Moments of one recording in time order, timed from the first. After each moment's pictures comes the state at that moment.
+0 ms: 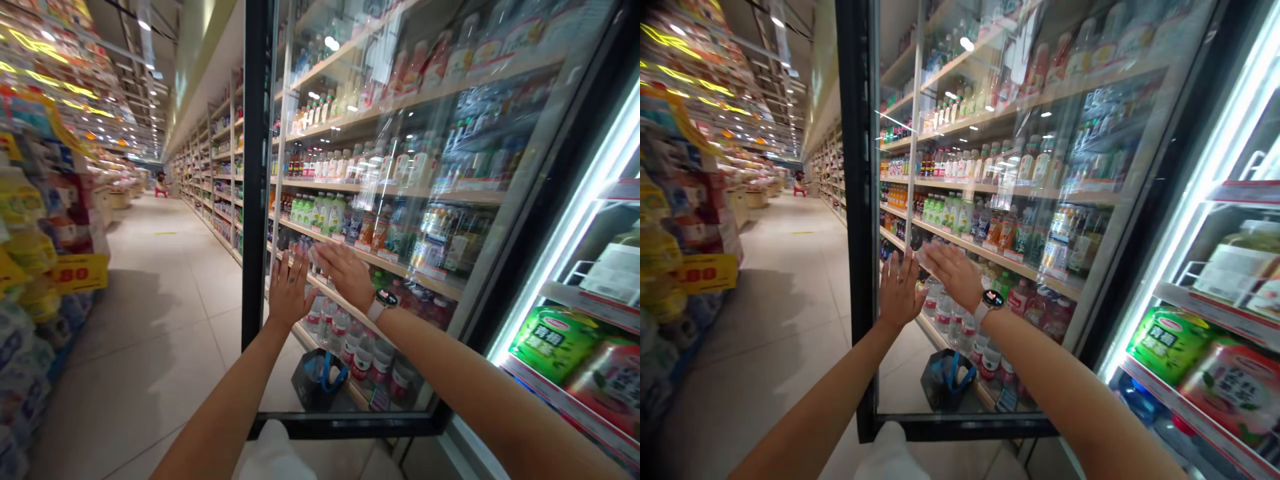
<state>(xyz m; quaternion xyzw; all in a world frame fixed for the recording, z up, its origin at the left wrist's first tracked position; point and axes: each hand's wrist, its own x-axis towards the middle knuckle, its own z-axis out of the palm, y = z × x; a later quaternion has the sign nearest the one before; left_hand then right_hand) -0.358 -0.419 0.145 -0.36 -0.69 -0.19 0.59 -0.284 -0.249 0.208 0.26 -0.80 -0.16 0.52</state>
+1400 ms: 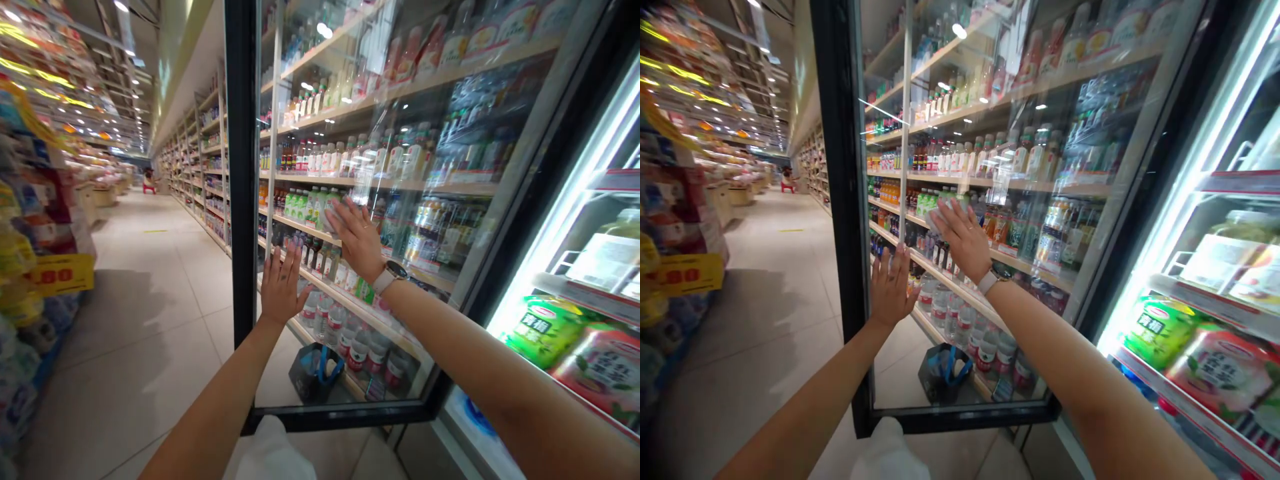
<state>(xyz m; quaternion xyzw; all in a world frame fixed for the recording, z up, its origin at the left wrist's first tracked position) -0.358 -0.421 0.145 -0.37 -0.69 -0.19 0.60 -0.281 -0.230 0.257 0.20 -0.78 -0.13 0.58</state>
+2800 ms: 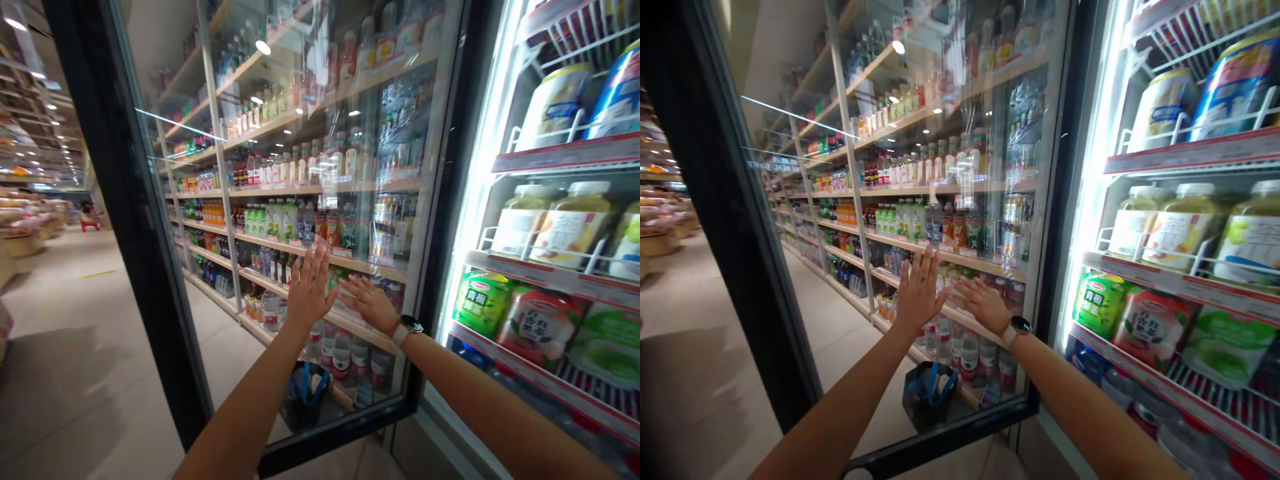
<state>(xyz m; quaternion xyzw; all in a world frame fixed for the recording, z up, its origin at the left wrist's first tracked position) -0.301 -0.275 0.178 -0.46 -0.67 -0.16 0.56 -0.198 -0.086 0.128 0.17 -0.84 -0.18 0.49</state>
